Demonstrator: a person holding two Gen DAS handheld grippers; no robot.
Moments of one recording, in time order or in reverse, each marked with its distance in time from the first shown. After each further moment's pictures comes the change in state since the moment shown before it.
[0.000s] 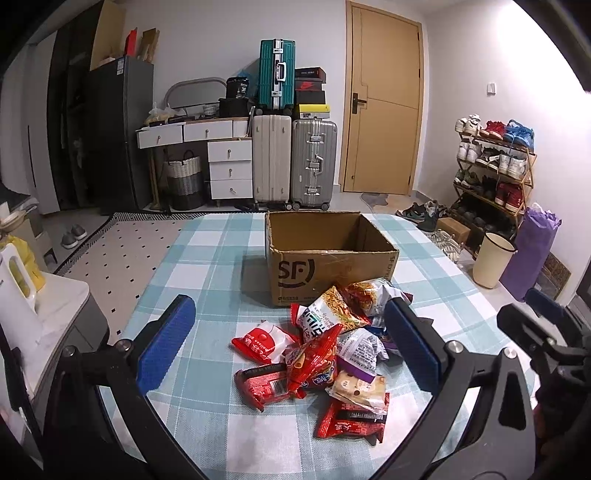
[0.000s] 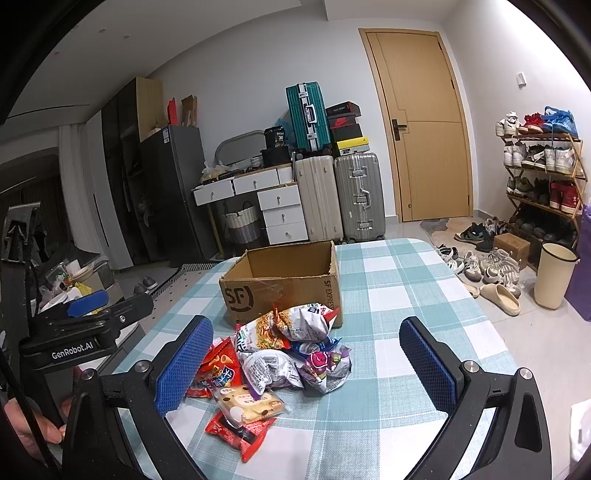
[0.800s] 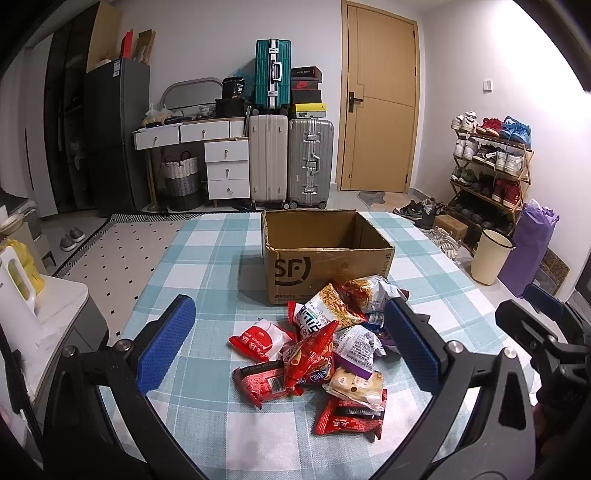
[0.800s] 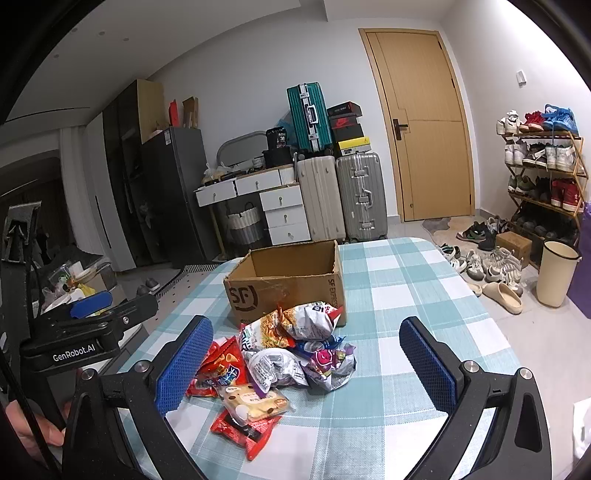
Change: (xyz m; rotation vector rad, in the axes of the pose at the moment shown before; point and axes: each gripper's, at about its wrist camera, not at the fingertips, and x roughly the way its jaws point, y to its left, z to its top) left arm -0.002 -0.002 -0.002 0.015 0.002 -0.013; right arm 0.000 0.004 -0.005 0.005 -0.006 0.003
